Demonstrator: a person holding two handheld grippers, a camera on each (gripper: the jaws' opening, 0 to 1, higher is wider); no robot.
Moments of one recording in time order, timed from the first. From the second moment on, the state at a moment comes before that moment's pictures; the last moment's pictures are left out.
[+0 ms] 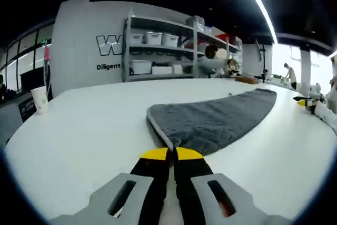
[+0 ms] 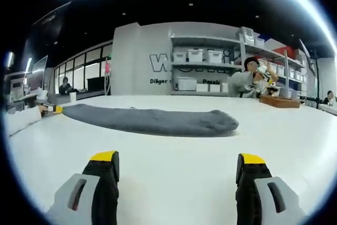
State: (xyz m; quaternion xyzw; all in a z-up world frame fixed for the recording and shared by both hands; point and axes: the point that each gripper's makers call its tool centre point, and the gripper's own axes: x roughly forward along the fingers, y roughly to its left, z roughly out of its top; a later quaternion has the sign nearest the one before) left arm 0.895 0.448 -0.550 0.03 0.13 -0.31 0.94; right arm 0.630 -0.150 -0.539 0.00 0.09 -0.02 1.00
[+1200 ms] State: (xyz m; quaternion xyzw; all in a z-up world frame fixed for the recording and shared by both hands) left arm 0.877 0.582 -0.543 0.04 0.12 -0.14 0.98; right arm 0.627 -0.152 -0.537 0.02 0.08 -0.02 1.00
